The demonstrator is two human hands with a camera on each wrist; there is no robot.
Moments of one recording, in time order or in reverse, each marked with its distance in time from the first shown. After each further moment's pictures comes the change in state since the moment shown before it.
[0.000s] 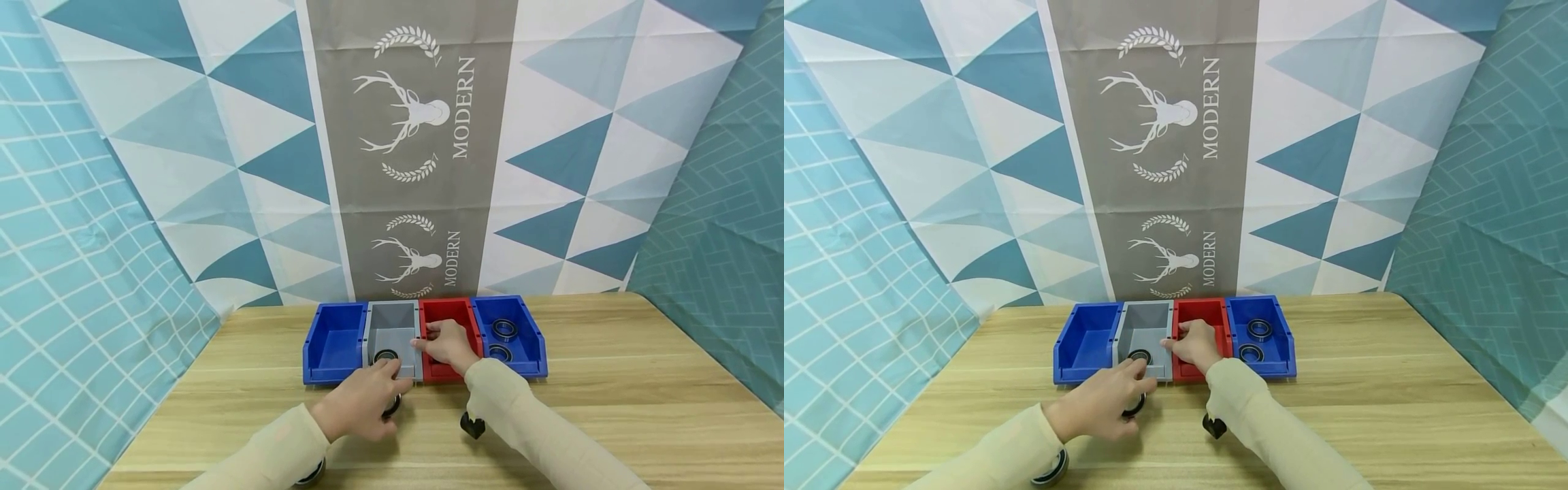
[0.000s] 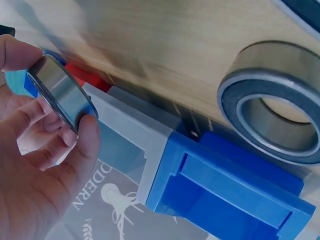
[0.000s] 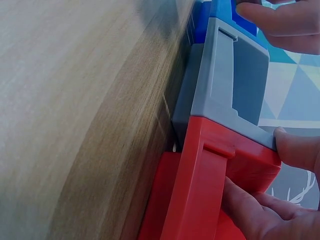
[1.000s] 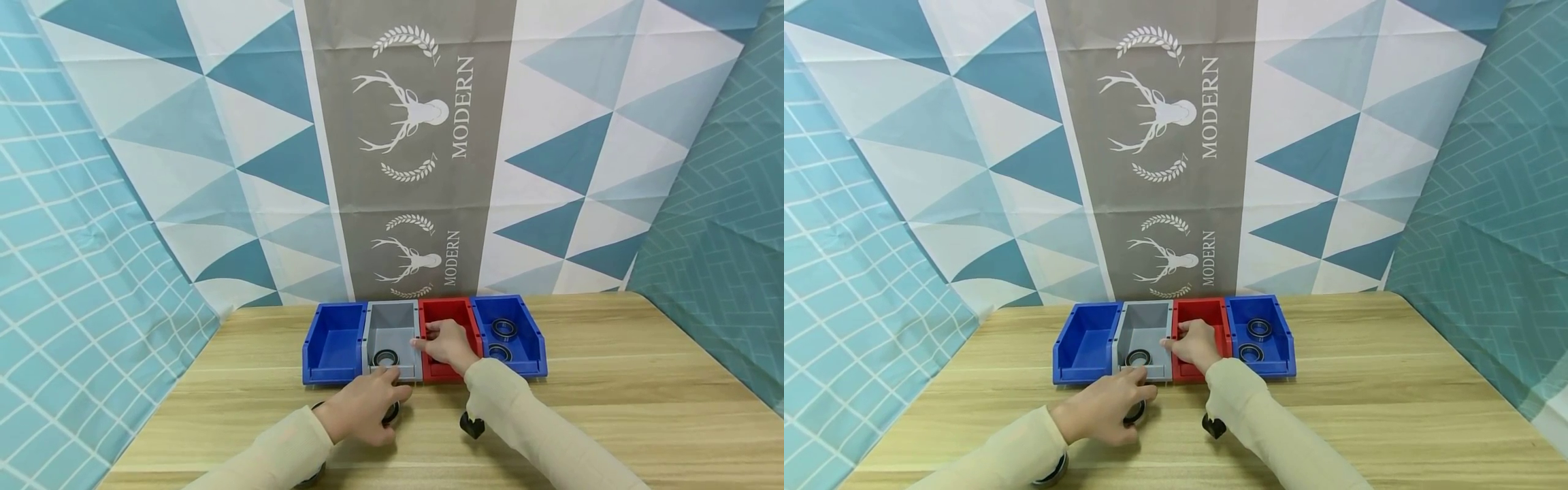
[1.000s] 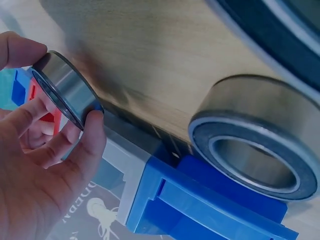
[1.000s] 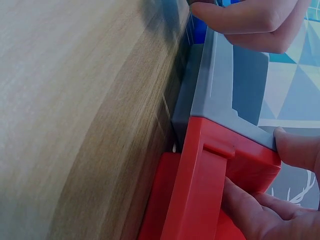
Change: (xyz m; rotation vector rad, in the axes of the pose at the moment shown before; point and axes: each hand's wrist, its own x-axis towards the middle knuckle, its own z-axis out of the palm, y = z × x) left_hand 0.003 -0.001 0.015 -0.045 -0.076 -0.003; right_hand 0.000 0.001 0.000 0.005 0.001 -0.009
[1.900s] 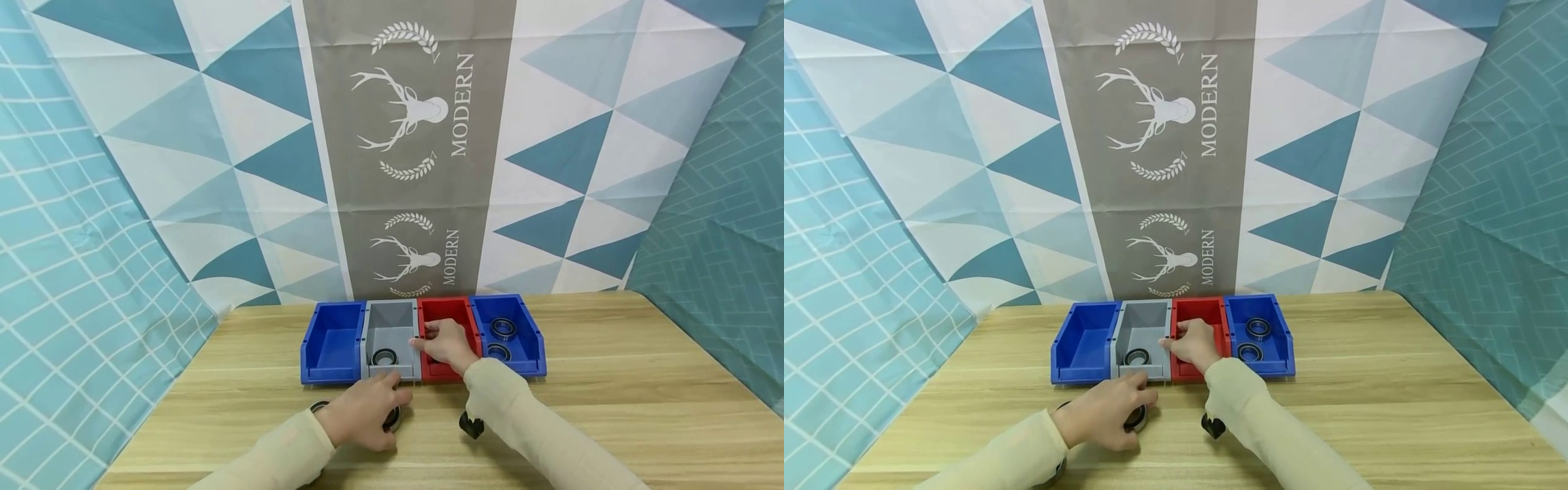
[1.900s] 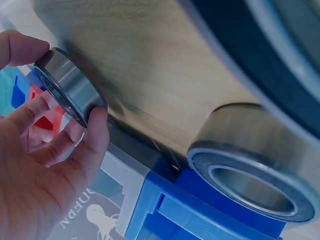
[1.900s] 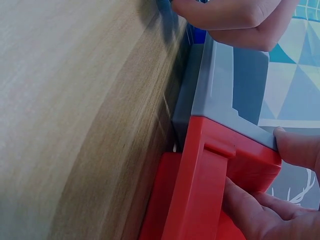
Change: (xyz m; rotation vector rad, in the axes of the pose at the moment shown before) left_hand 0.002 0.002 0.007 -0.061 -0.020 0.014; right_hand 0.000 -0.002 -0.001 0.001 0.003 0.001
